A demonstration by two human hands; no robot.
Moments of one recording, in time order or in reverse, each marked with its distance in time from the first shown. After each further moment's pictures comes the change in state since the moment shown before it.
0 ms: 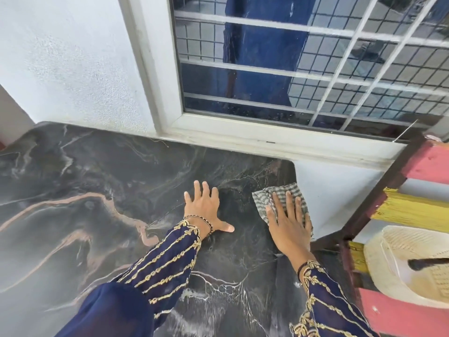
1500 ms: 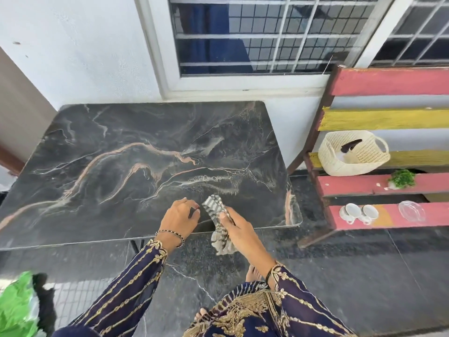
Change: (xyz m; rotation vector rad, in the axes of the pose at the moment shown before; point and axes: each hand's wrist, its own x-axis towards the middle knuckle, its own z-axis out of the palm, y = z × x) left_hand -0.324 -0.129 0.062 -0.436 0.180 0.184; right_hand -0.394 -0.141 0.033 0.949 -0.237 0.042
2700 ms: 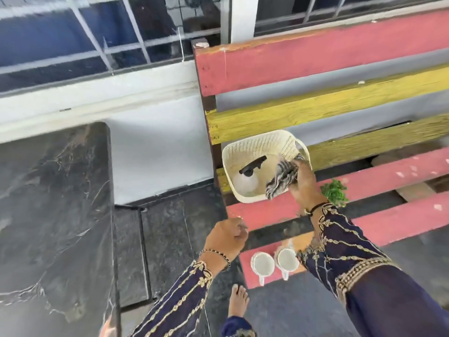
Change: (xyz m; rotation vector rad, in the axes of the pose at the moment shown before) left_hand 0.269 0.447 0.342 -0.211 -0.471 0.076; right_hand 0.255 0.183 -0.629 0.930 0.702 0.336
